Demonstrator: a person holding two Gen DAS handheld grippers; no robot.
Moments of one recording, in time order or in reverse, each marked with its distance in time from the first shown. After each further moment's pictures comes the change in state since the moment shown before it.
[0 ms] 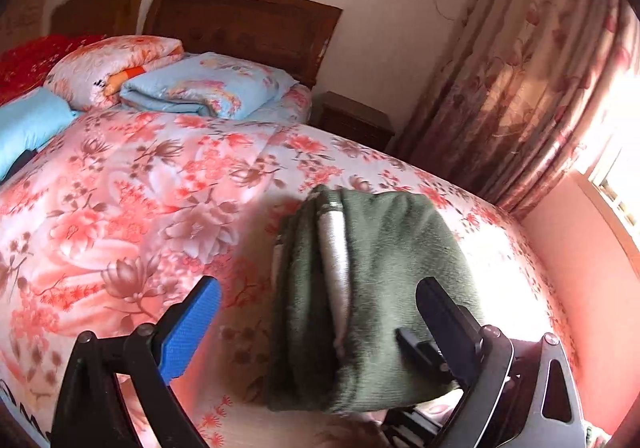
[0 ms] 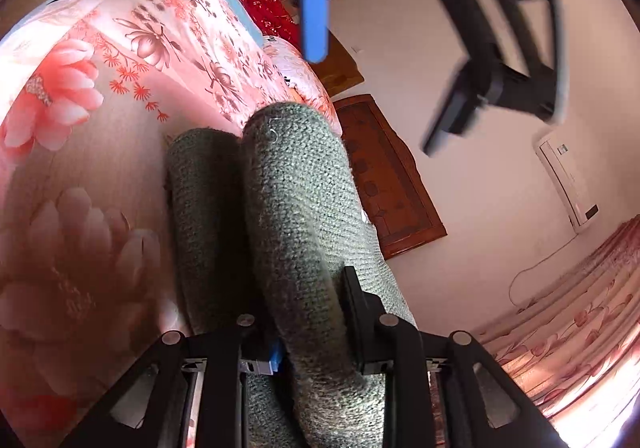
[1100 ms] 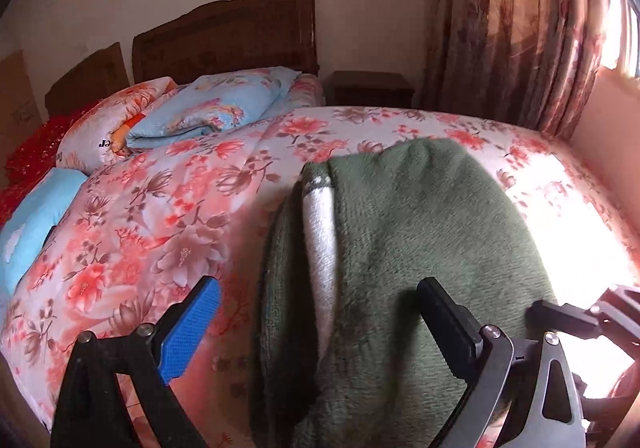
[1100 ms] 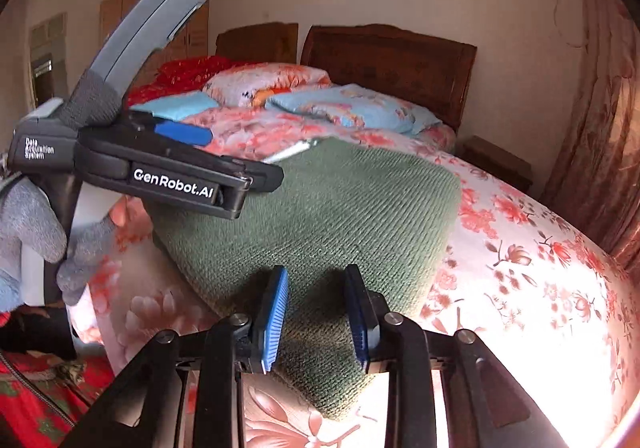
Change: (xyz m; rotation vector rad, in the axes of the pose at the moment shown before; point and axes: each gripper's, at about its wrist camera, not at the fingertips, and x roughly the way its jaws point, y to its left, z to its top) left arm 0.076 -0.038 -0.019 0.270 0.062 0.296; right arm 0.012 -0.123 -0.079 0.852 0.133 0.444
